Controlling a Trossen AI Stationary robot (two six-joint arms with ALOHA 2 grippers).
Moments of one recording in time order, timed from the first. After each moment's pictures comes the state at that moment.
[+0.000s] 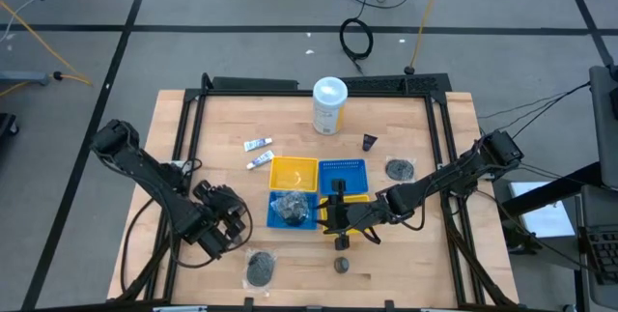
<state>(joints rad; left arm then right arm) -0.75 1.46 0.91 -1.15 -0.55 -1.51 0.41 1.64 1.01 0.13 0.39 0.00</state>
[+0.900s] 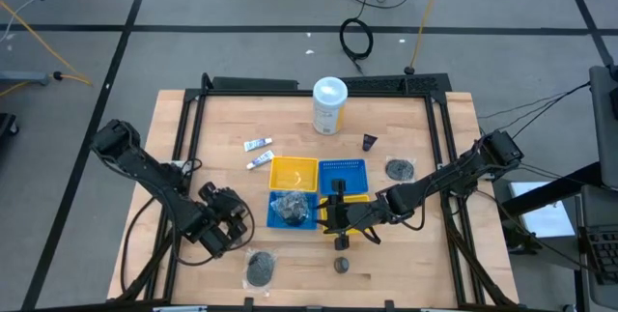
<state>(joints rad) -0.75 1.46 0.81 -0.94 -0.58 -1.42 0.41 1.64 1.01 0.13 0.39 0.00</state>
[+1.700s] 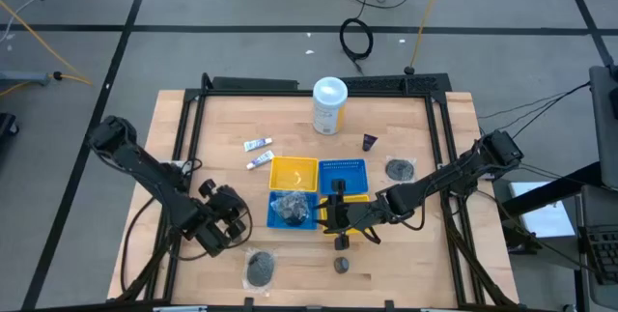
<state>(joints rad) -0.75 1.38 0.81 -0.95 -0.64 -1.39 0.41 1.64 1.01 0.13 0.39 0.01</state>
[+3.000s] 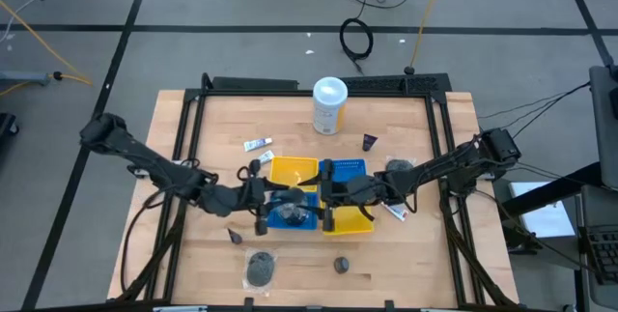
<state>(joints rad) -0.47 1.28 0.86 0.10 -0.60 -0.08 0.27 1.64 1.01 0.42 0.28 -0.04</state>
